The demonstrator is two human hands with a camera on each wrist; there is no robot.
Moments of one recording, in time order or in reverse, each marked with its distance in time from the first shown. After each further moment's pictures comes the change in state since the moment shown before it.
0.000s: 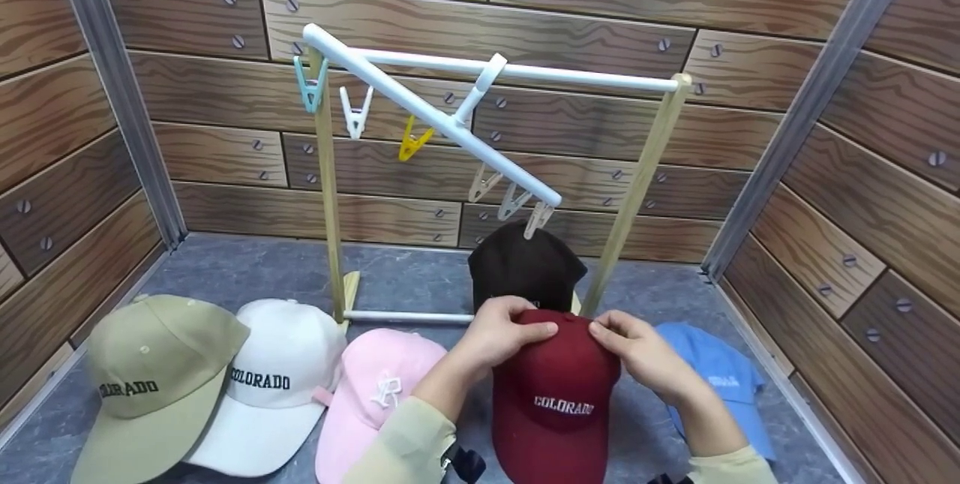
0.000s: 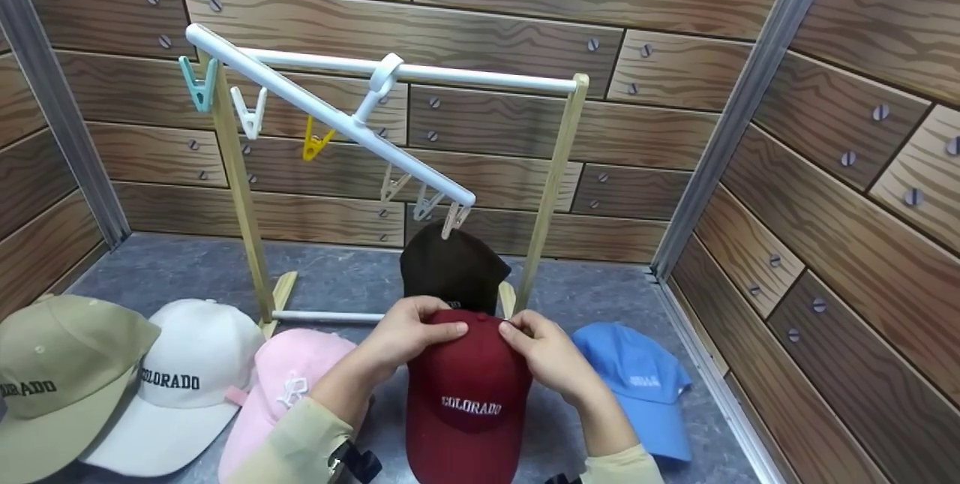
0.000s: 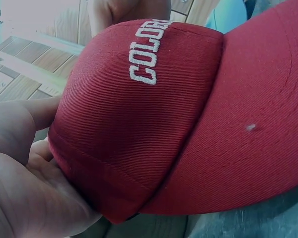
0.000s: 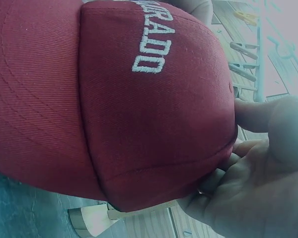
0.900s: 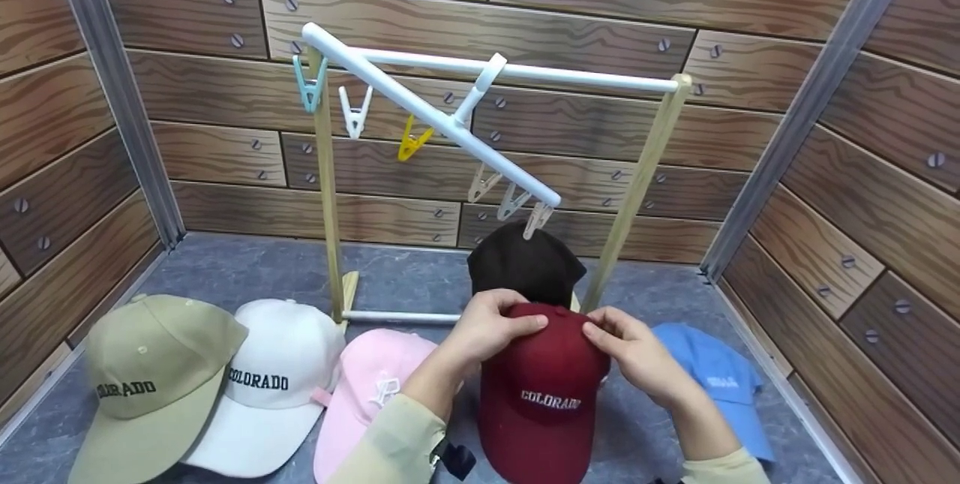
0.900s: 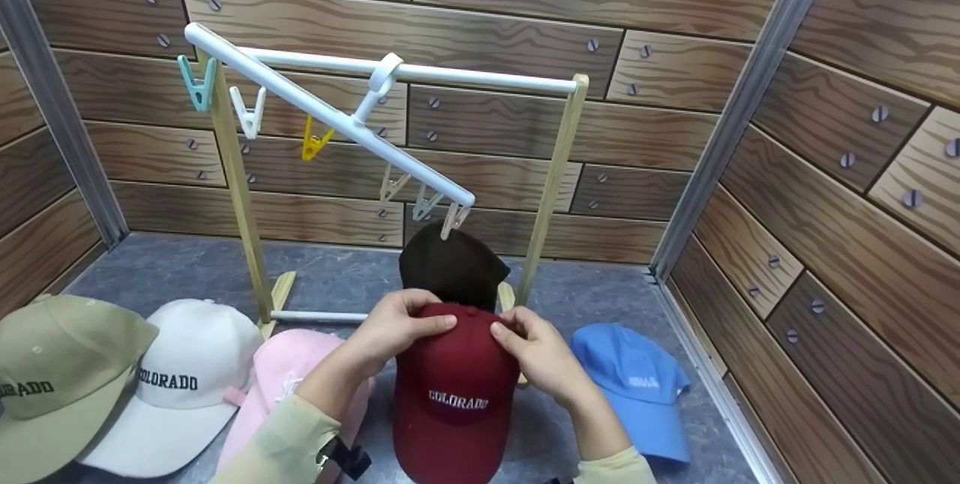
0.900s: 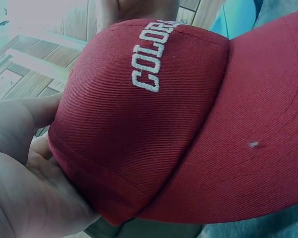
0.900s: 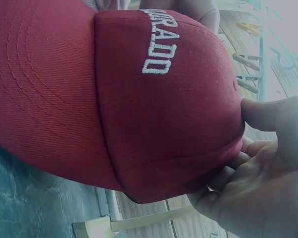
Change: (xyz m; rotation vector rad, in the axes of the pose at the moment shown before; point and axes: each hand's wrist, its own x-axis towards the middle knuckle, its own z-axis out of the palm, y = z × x) left_hand -0.001 0.009 -0.016 -0.003 0.001 0.012; right_hand -0.001 -0.007 0.011 0.002 0.058 -0.077
